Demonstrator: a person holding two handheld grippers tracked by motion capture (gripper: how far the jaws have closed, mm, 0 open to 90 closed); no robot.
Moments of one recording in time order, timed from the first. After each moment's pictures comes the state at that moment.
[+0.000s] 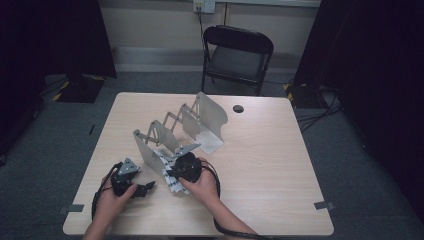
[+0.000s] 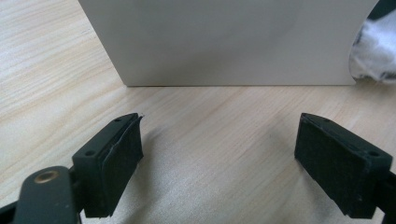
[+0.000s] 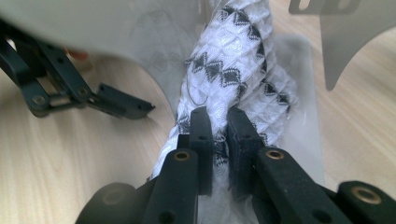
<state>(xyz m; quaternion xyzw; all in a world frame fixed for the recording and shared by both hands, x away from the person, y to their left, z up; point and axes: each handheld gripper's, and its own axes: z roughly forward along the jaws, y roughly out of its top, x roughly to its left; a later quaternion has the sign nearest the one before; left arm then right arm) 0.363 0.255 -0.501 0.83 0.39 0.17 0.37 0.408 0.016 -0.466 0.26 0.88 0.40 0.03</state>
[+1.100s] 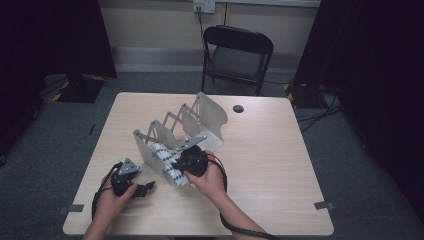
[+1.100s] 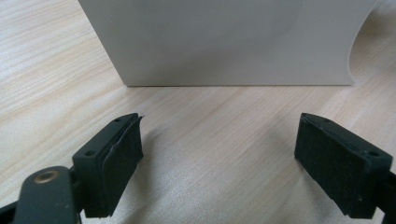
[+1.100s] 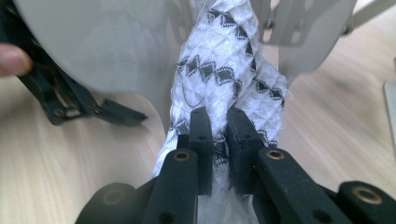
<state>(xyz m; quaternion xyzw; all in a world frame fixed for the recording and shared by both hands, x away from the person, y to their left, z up) 0.363 0.255 -0.501 0.83 0.39 0.17 0.37 0.409 0.000 -0.429 0.26 0.88 0.40 0.06</state>
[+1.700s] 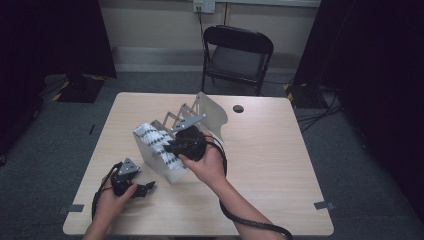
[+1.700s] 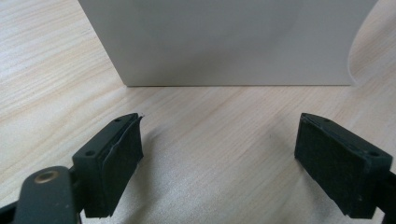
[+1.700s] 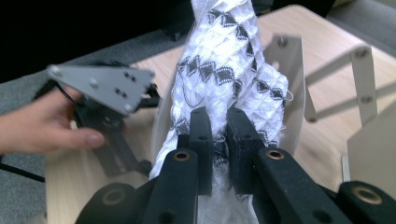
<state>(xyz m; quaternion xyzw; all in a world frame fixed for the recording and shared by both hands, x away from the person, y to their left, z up) 0.363 0.255 -0.501 0.83 0.39 0.17 0.37 0.406 0.007 -0.343 0.22 0.86 0.45 0.08</state>
